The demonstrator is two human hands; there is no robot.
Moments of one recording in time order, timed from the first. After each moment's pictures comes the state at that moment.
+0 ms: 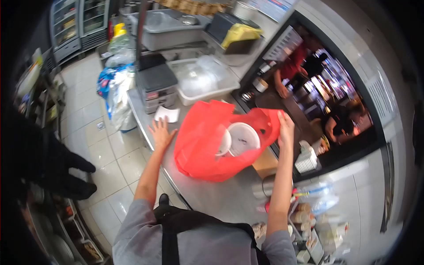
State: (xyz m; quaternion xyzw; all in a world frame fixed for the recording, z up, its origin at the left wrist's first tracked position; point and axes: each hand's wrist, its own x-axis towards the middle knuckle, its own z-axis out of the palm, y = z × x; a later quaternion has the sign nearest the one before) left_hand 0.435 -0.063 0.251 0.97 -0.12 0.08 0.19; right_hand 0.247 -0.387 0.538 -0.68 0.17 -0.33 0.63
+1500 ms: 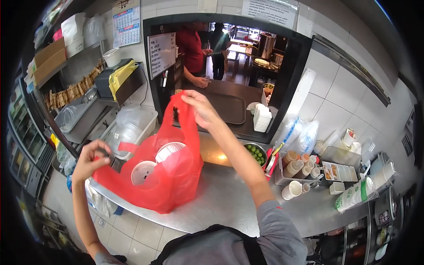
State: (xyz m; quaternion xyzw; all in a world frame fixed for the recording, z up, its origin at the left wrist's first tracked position) left_hand 0.406 -0.042 0.632 0.64 -0.55 -0.27 0.45; right_hand 0.206 -0.374 0.615 -0.51 -0.02 -0.28 0.81
